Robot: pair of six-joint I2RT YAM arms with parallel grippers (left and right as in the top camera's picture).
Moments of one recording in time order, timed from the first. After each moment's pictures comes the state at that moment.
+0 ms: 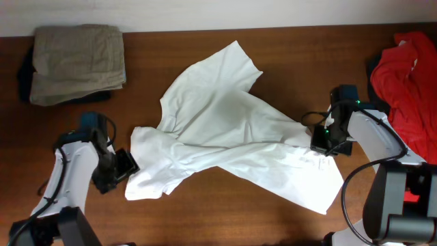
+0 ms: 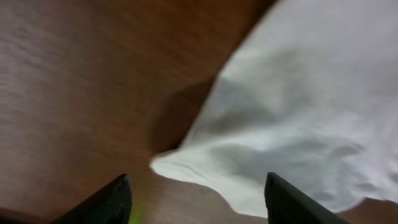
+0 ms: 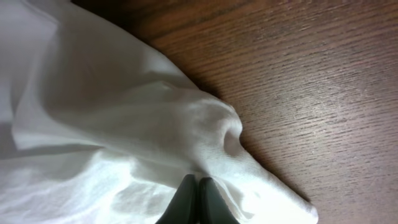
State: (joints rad) left arm 0.19 1.53 0.95 -1.05 0.06 -0.38; right arm -0.11 1.72 1.09 -0.93 -0.04 0.21
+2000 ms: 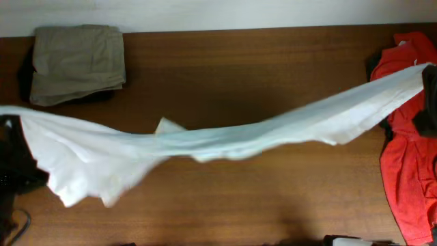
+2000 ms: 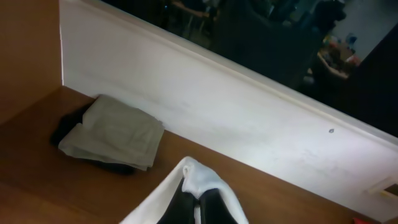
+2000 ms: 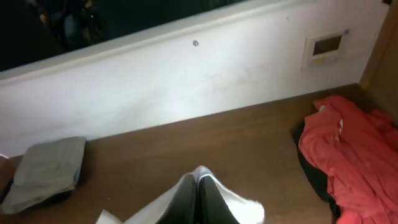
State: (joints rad) left arm 0.20 1.17 2.37 -1.44 0.09 -0.38; right arm -0.11 1.48 2.76 -1.67 -0.13 0.20
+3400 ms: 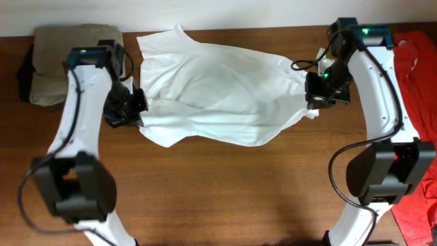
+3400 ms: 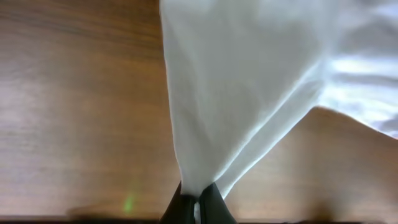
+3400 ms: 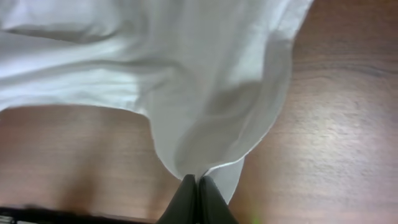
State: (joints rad) left arm 0.01 1.95 1.83 -1.53 0.17 -0.26; right arm -0.02 2.01 1.99 -1.59 -0.19 0.13
